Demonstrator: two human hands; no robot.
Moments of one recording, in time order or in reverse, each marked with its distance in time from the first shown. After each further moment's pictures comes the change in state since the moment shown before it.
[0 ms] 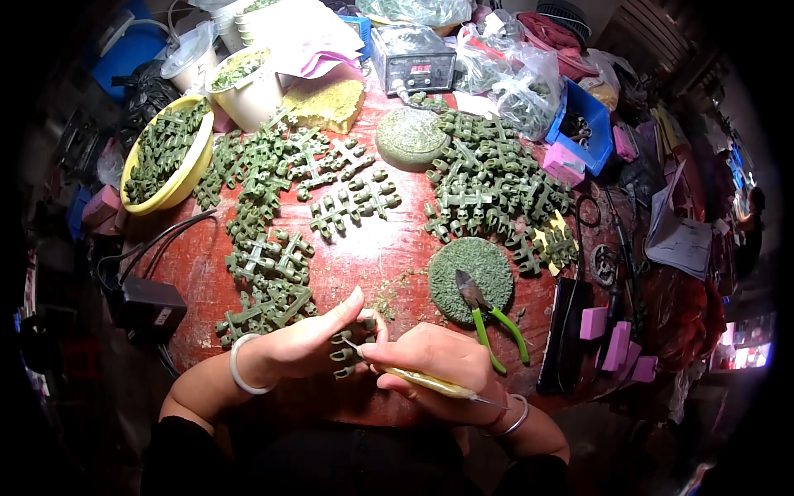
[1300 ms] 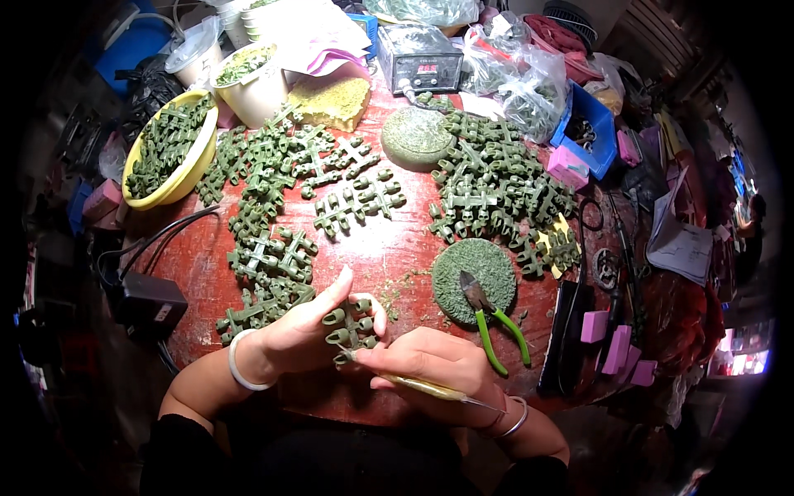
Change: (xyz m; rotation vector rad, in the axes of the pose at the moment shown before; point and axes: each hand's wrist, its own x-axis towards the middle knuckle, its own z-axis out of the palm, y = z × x) left_hand 0.002 0.003 -0.008 -0.283 -0.061 0.037; right_hand 0.003 0.002 0.003 0.002 0.005 -0.142
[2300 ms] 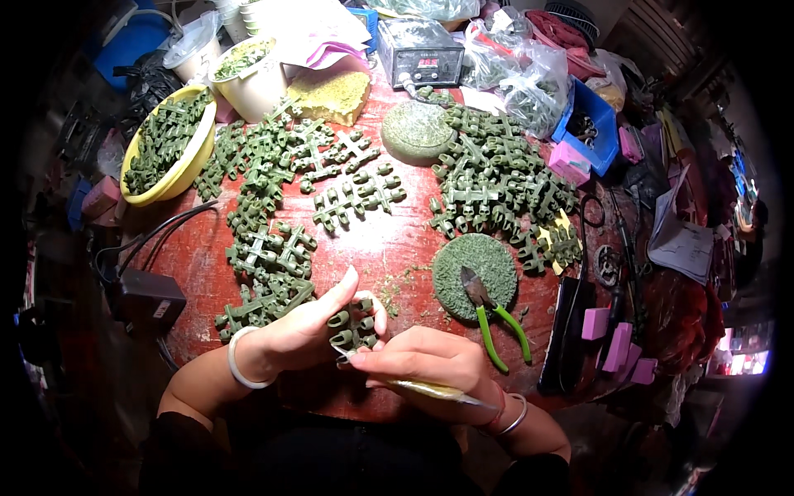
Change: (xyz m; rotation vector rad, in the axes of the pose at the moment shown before) left_hand 0.003 -0.007 0.002 0.078 0.103 0.006; right_hand 0.000 -0.003 0.002 0.127 -0.035 0.112
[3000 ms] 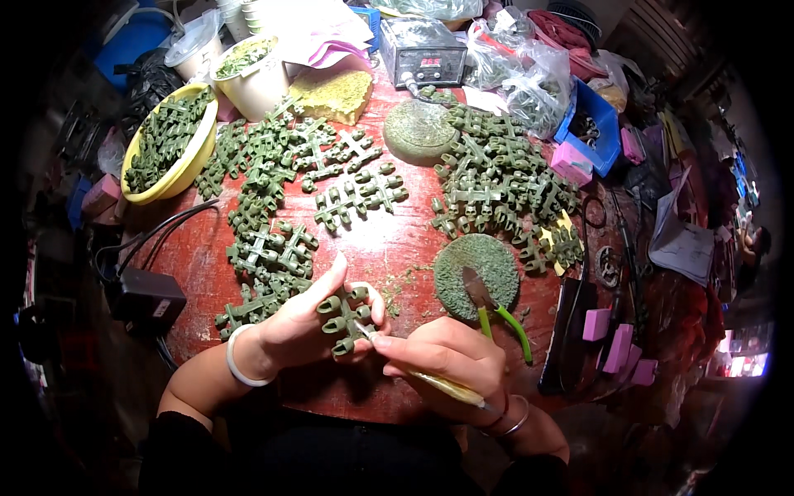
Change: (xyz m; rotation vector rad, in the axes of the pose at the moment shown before) left_hand -0.001 0.007 -0.005 -0.161 -0.121 0.038; right_hand -0.005 0.004 -0.001 -0.225 0.191 -0.087
